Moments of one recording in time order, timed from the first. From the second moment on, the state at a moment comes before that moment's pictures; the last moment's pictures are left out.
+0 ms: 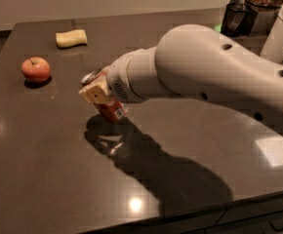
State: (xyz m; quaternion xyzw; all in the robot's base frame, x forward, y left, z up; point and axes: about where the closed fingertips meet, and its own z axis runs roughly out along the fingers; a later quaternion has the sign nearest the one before) arm 0.509 0.089 0.932 -0.44 0.75 0.18 0.46
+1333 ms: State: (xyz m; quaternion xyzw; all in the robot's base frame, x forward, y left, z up) arm 0.516 0.096 0.934 -0.39 0.70 0.28 0.52
